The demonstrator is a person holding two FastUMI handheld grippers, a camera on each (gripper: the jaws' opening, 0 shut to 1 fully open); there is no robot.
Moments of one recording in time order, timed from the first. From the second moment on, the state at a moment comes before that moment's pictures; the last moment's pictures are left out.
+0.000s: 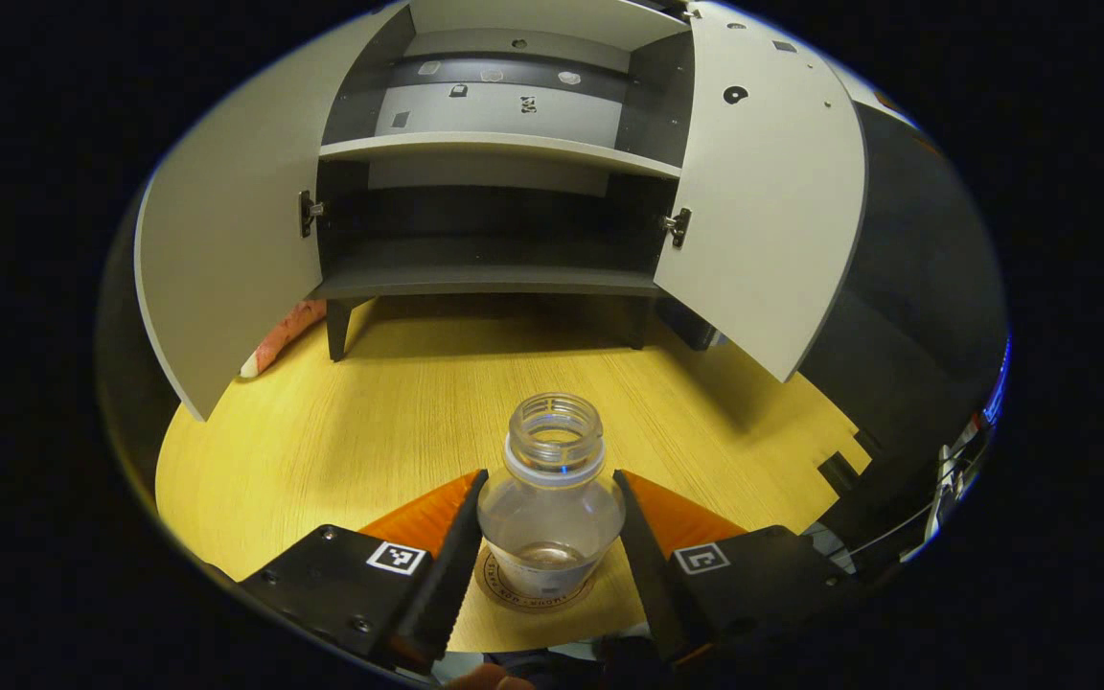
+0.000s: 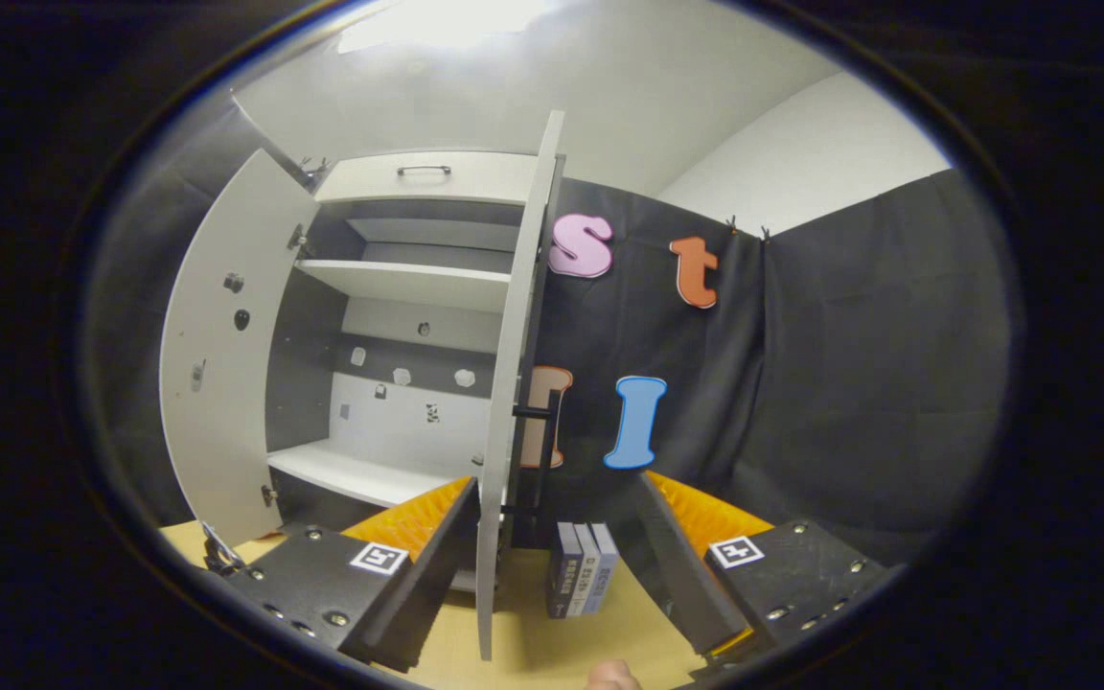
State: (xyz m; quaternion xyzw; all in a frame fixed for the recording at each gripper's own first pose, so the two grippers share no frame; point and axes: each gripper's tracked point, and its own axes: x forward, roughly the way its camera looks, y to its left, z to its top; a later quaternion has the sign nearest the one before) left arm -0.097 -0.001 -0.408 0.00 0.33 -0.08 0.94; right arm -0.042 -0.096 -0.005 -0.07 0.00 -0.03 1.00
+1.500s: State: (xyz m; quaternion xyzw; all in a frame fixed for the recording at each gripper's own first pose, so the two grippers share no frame) left arm -0.035 0.050 -0.055 0.00 0.08 0.06 1.00; right arm -0.012 -0.111 0.009 -0.07 -0.02 -0.06 1.00
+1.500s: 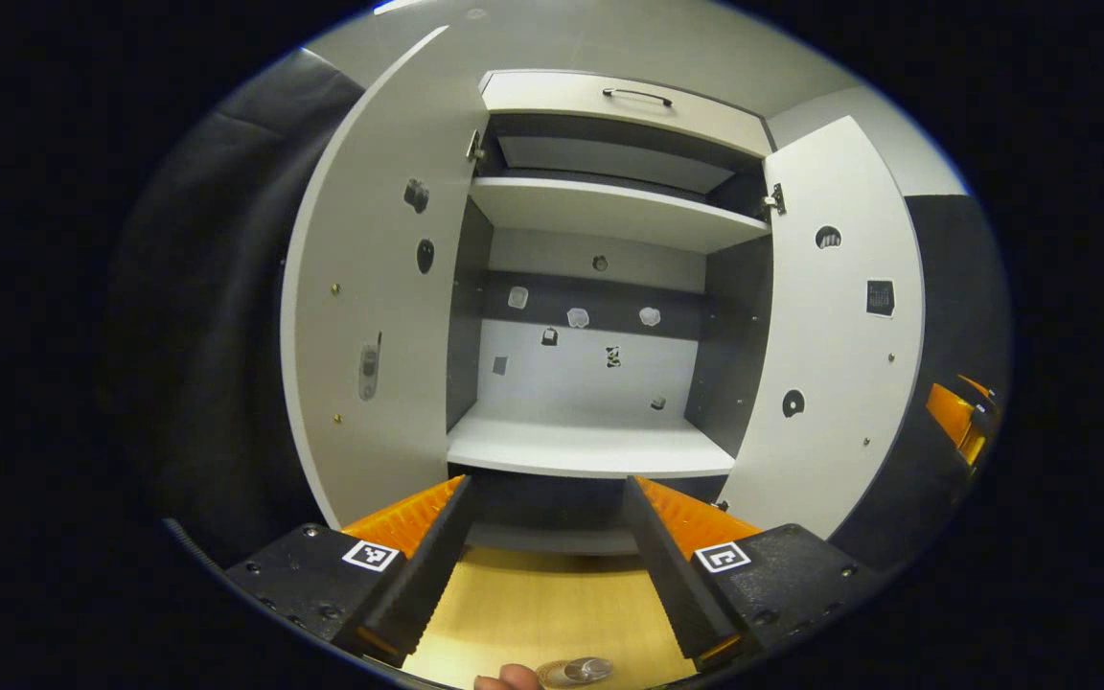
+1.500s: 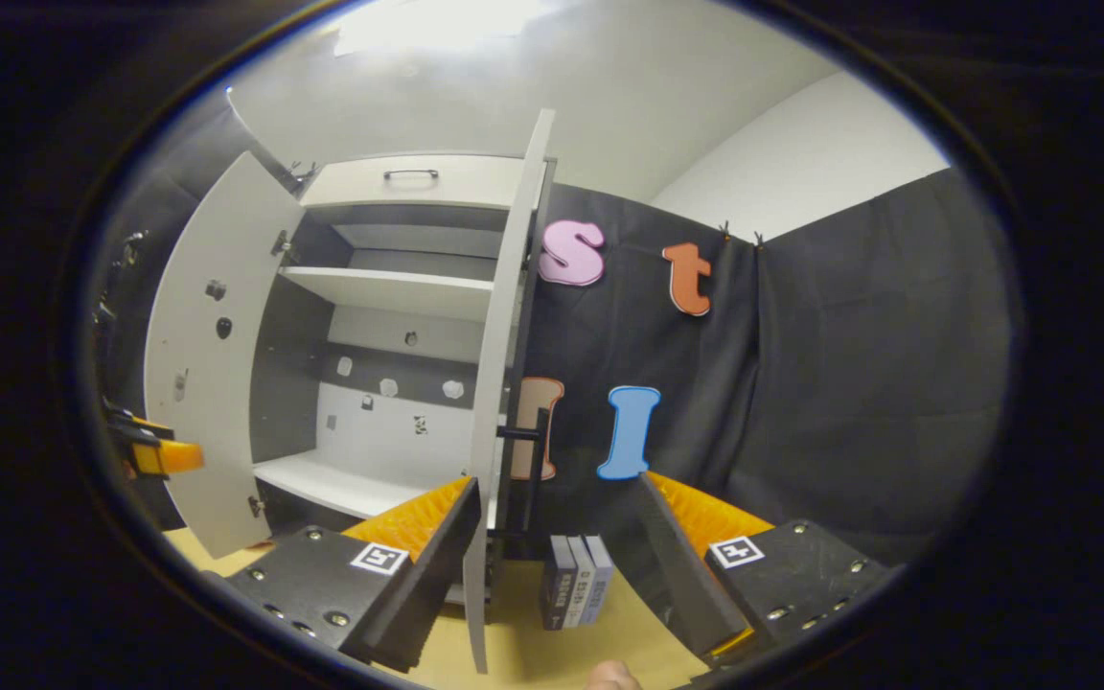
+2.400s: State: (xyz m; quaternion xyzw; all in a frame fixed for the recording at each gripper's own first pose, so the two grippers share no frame) left arm -0.039 0.093 -0.040 0.01 0.06 0.11 0.99; right arm 0.018 -0.110 0.003 -0.05 -0.01 -0.06 1.00
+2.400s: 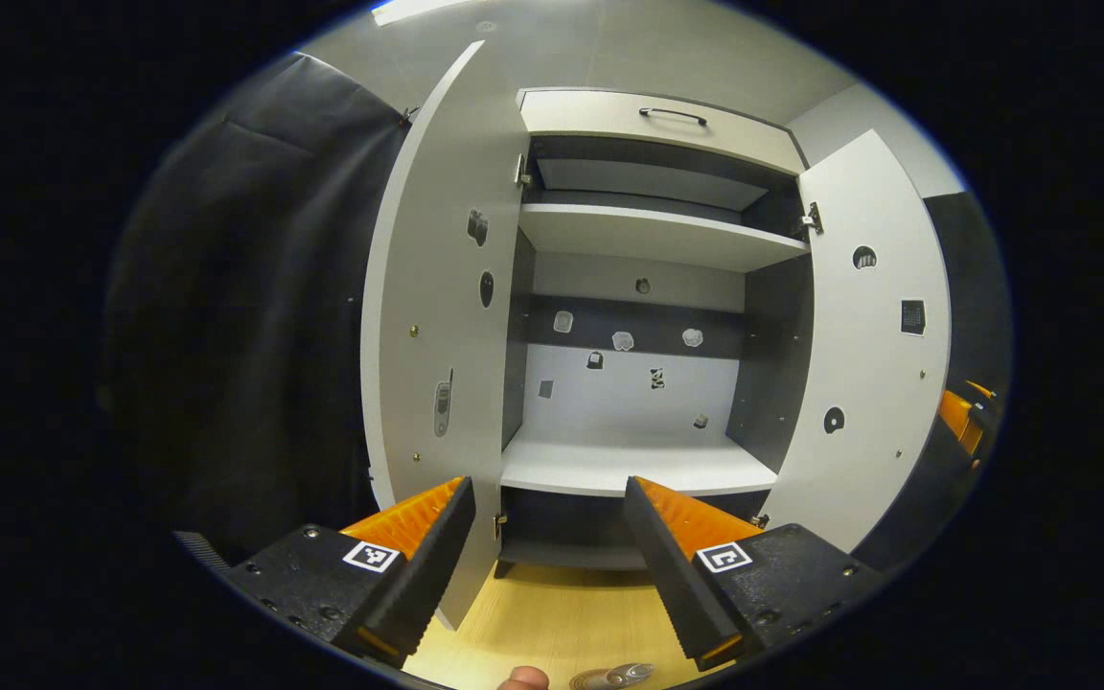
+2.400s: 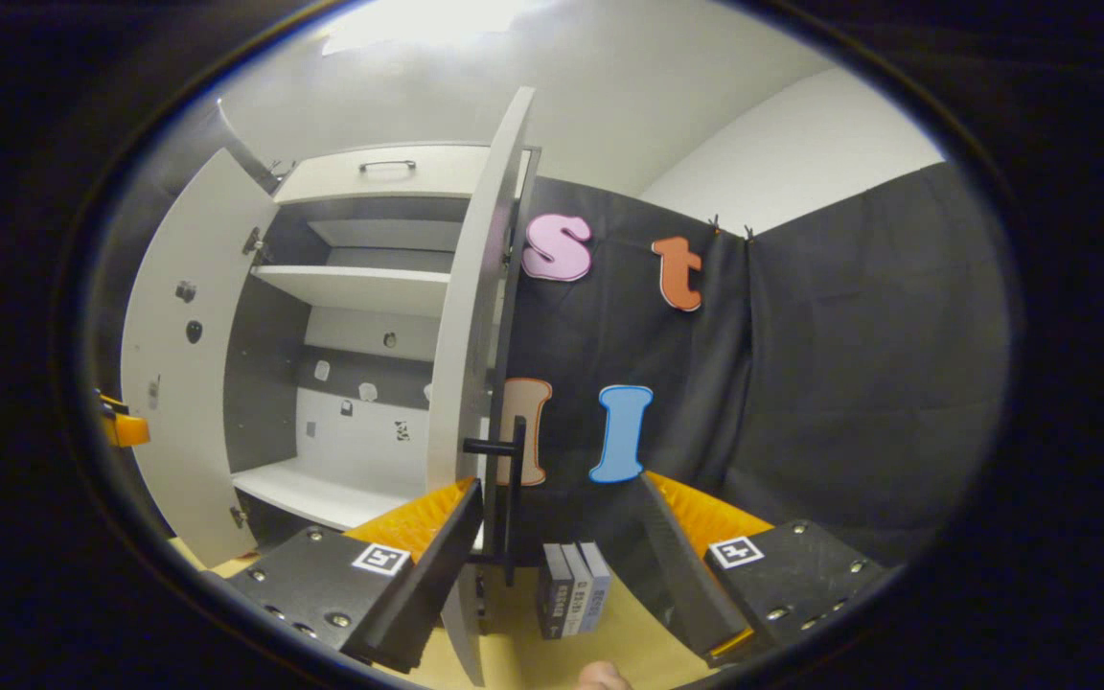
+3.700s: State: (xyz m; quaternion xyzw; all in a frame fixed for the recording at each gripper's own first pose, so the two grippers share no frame) left arm -0.071 0.138 -0.041 0.01 0.05 0.17 0.98; right arm 0.052 0.023 -0.005 -0.03 -0.01 0.10 0.99
